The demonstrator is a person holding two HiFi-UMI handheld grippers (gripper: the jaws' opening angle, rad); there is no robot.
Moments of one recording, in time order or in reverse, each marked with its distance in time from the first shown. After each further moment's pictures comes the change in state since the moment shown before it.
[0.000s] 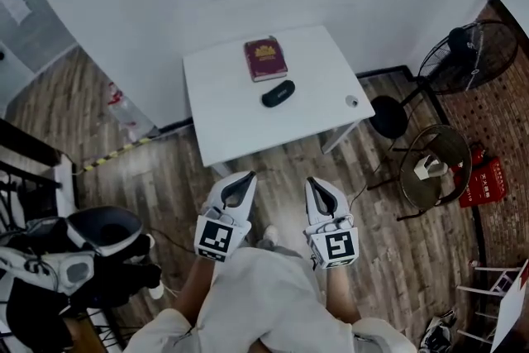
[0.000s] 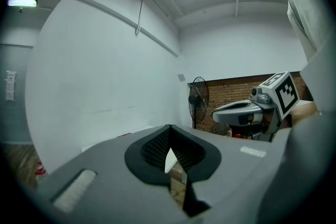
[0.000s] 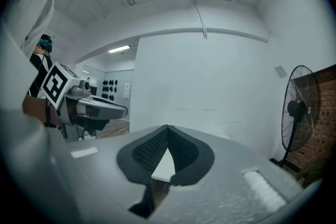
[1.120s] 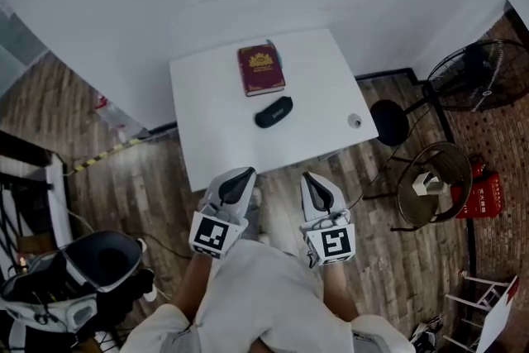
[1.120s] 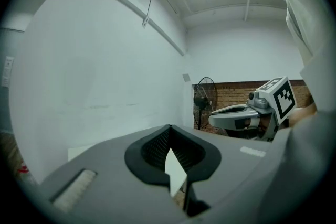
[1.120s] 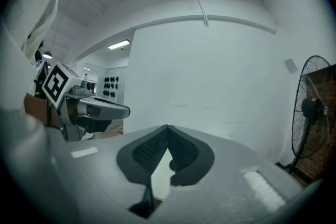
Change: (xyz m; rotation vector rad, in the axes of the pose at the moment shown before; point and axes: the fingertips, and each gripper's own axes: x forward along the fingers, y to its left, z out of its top) left arm 0.128 0.081 0.002 -0.062 -0.031 -0.028; right arm 0.134 -0.073 -0.007 -0.007 0.030 0.049
